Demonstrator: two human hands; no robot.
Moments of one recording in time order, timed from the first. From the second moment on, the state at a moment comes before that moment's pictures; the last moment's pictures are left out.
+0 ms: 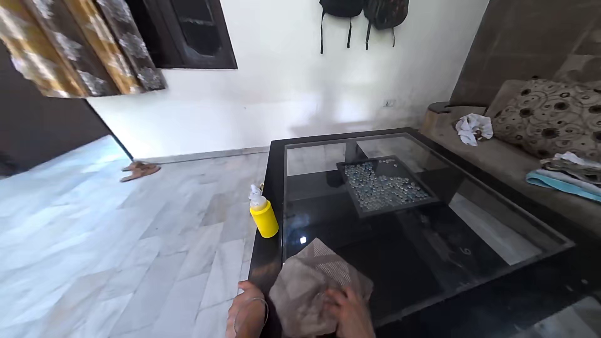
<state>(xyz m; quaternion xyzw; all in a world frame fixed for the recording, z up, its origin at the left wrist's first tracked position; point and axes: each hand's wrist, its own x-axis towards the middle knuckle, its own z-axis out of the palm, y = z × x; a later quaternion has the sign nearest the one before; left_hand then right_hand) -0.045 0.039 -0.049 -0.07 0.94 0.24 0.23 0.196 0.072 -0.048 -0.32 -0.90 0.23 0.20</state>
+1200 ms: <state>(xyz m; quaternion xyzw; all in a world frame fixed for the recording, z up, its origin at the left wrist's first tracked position) -0.043 0.039 -0.051 -0.06 0.94 0.24 0.23 0.184 0.091 -0.051 -0.29 -0.90 0.25 0.19</state>
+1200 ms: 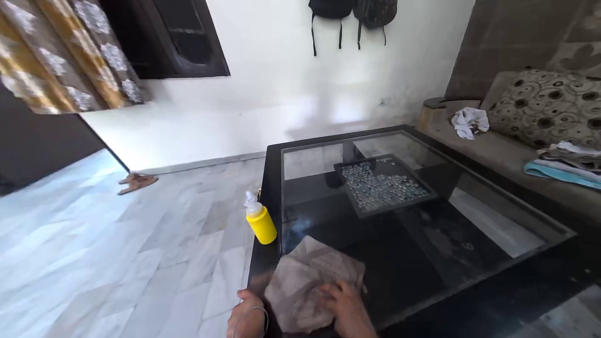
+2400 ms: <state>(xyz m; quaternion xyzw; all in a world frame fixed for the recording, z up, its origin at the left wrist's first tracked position) -0.043 0.039 -0.048 -0.08 0.94 0.25 0.23 0.179 0.091 -0.034 -0.39 -0.87 0.26 0.18</state>
